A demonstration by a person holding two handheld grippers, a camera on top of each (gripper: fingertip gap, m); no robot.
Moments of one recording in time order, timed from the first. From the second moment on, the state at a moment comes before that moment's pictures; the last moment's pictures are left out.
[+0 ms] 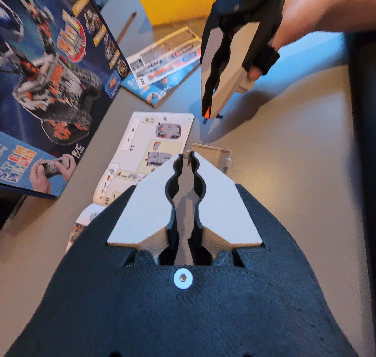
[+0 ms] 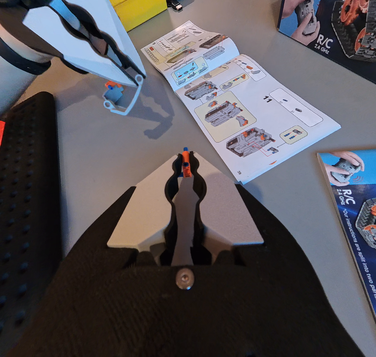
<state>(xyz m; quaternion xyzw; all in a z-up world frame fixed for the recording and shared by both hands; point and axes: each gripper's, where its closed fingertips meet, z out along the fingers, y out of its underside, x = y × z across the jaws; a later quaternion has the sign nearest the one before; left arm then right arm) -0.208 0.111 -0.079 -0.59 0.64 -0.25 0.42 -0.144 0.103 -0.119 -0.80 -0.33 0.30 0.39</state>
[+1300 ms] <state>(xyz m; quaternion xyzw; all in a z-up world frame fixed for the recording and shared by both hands) -0.199 0.147 0.064 -0.46 0.60 -0.25 0.60 -0.132 0.107 -0.109 -0.80 -0.28 0.36 0.39</state>
